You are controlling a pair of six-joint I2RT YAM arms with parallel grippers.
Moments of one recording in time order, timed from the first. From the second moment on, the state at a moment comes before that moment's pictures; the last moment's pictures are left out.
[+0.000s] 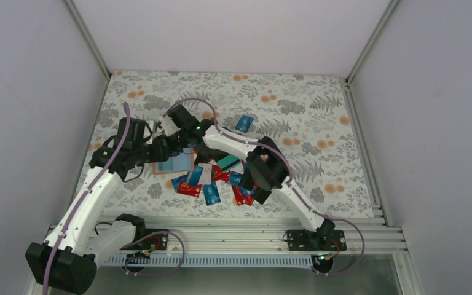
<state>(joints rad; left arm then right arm) -0.23 0.95 0.90 -0.85 0.10 -0.33 0.94 2.54 2.18 -0.38 -0.81 0.71</state>
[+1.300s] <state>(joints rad) -0.74 1.54 0.77 -0.25 0.42 -0.59 0.42 1.57 0.68 -0.13 -0.60 0.52</state>
